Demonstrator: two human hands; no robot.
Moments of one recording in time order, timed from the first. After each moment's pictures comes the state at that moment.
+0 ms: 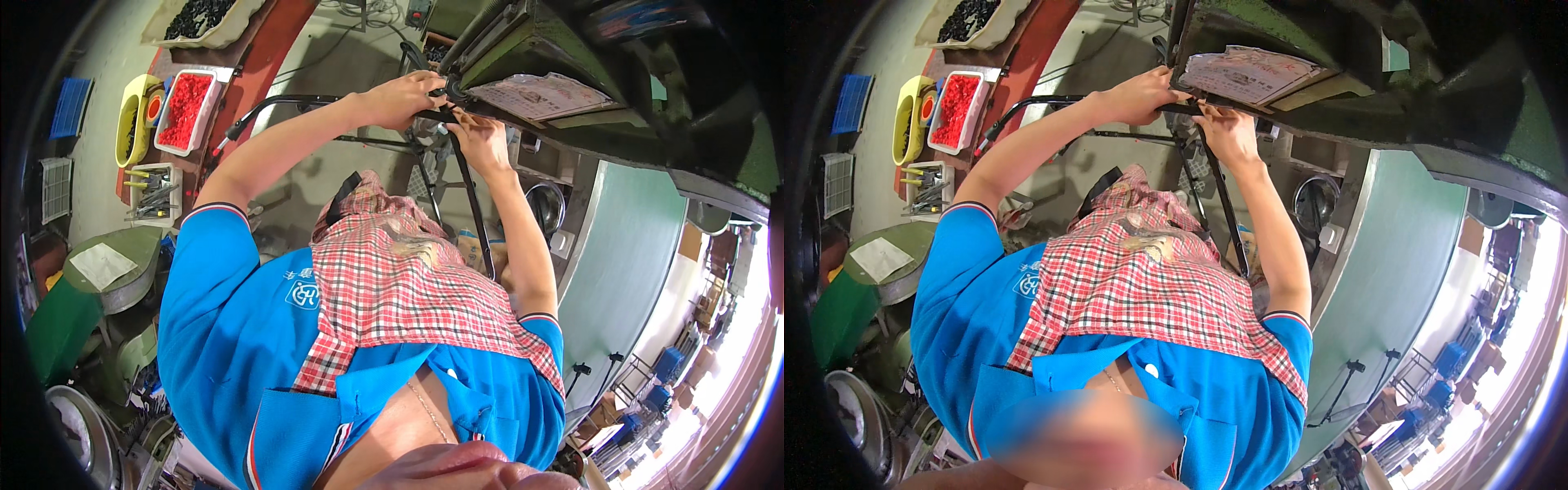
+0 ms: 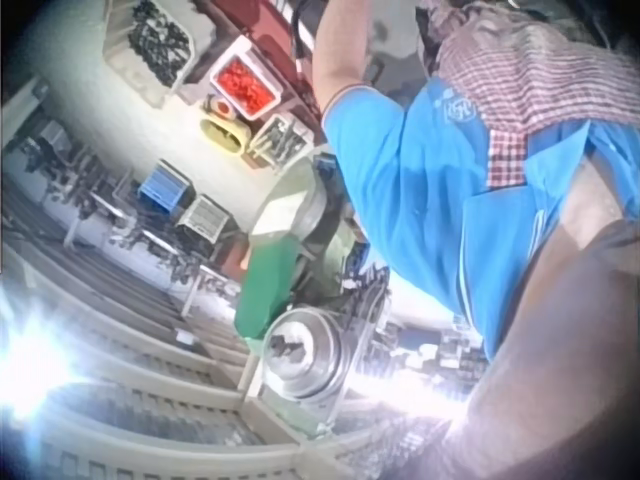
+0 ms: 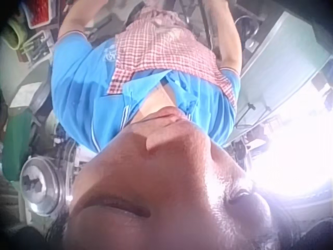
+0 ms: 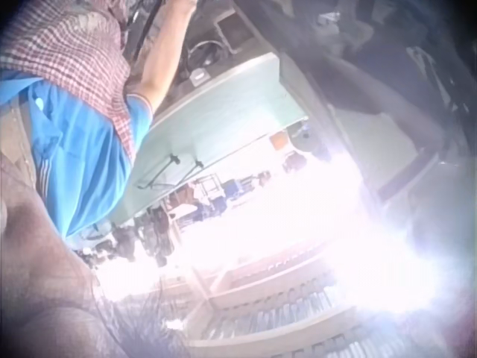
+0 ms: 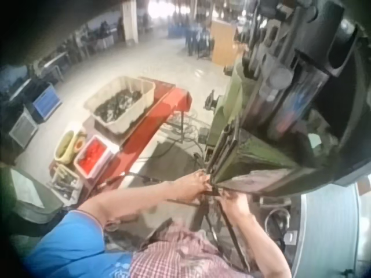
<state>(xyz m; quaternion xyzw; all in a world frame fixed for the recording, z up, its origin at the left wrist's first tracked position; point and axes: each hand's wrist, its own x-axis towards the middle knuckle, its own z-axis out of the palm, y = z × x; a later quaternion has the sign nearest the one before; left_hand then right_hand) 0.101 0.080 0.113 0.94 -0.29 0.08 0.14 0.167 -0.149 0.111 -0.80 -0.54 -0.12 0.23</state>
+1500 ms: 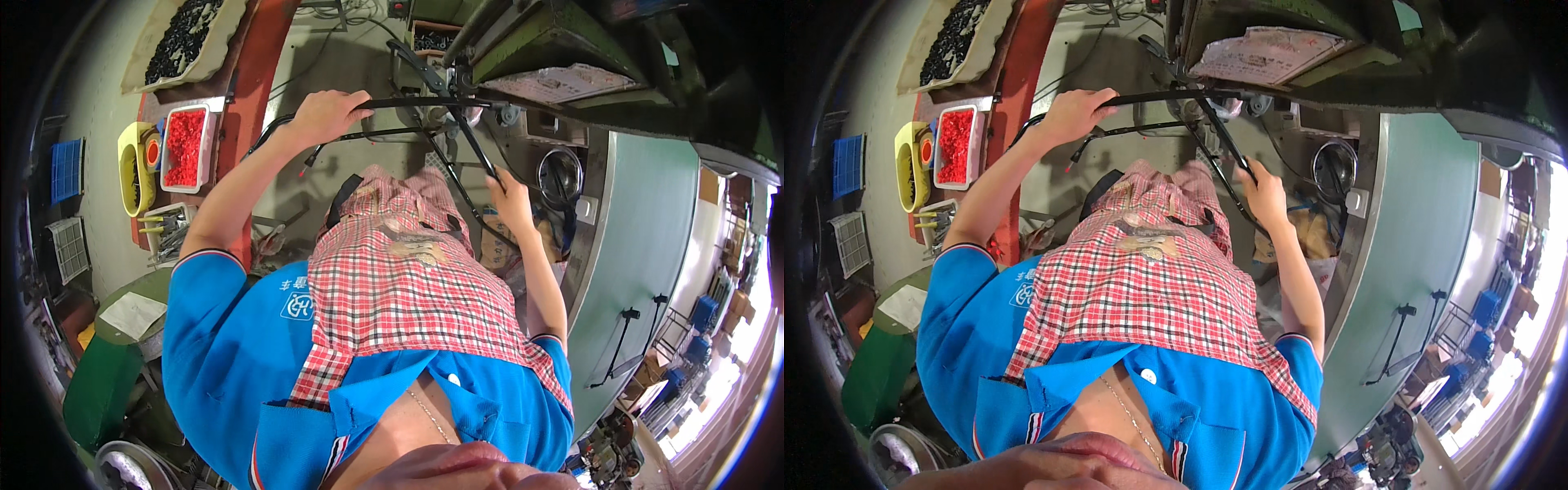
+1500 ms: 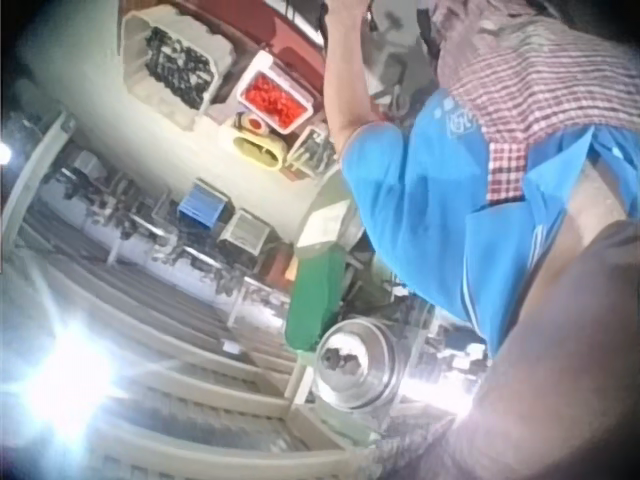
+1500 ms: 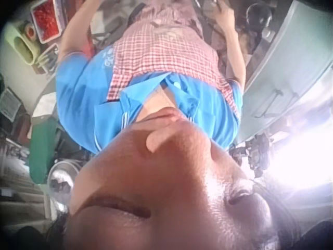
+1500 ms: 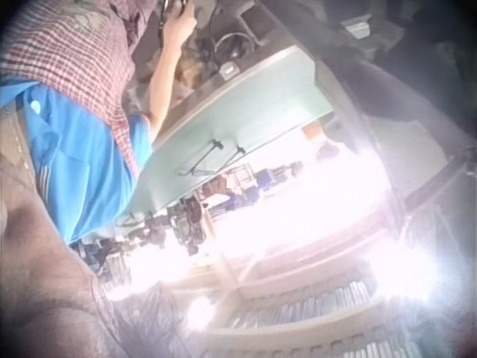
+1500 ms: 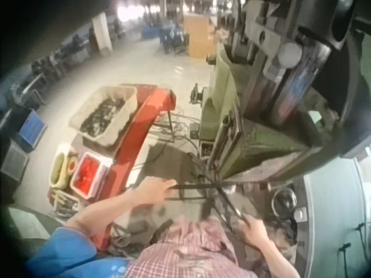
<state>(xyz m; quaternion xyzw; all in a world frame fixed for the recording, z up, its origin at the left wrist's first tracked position) 0.032 0.165 0.119 0.98 -0.10 -0.03 0.20 0.059 -0.236 0.117 -0.91 -0.08 0.26 0.32</state>
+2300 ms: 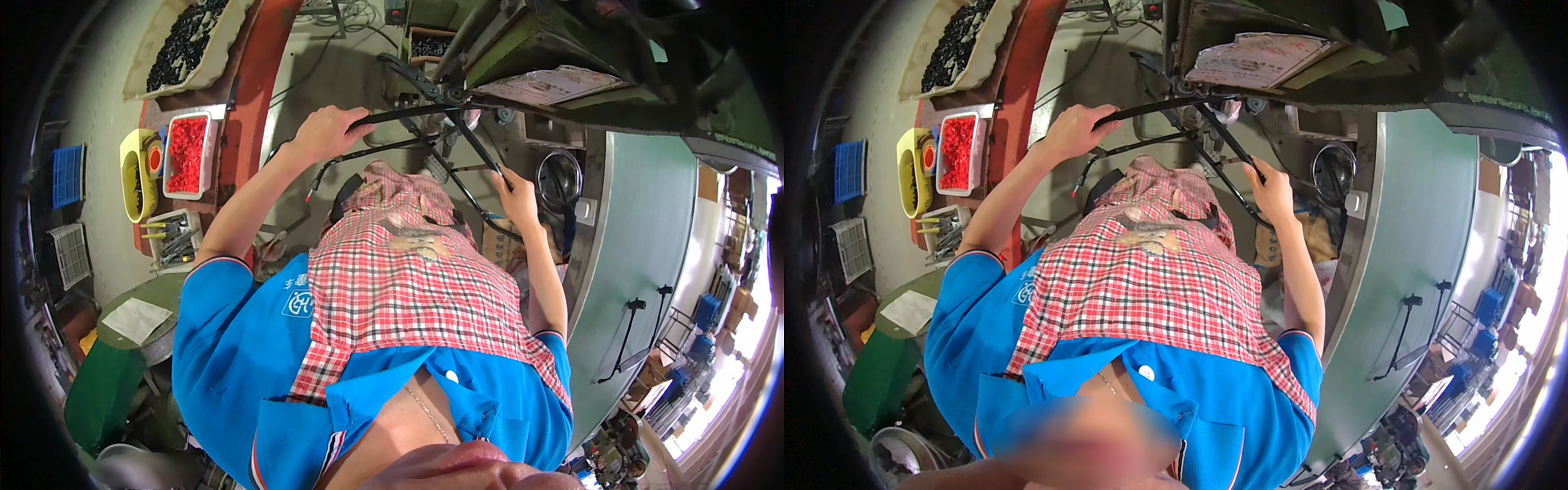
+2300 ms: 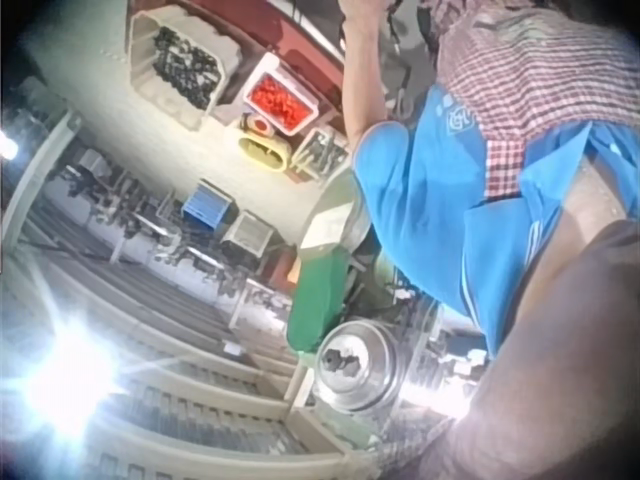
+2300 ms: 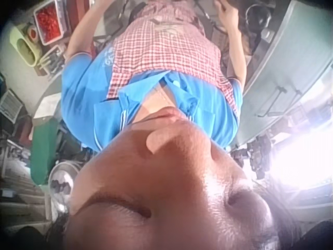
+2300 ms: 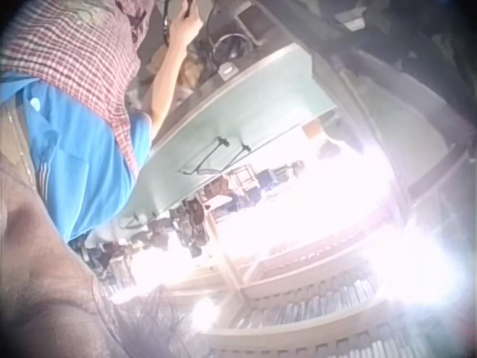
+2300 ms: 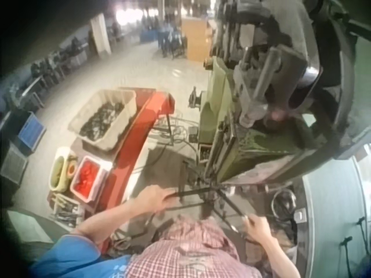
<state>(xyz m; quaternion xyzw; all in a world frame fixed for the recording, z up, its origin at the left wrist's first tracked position) 0.016 0.150 0.131 0.96 -0.06 -0.03 0.28 0.071 -0.251 0.100 -0.92 -0.14 0.14 0.33</state>
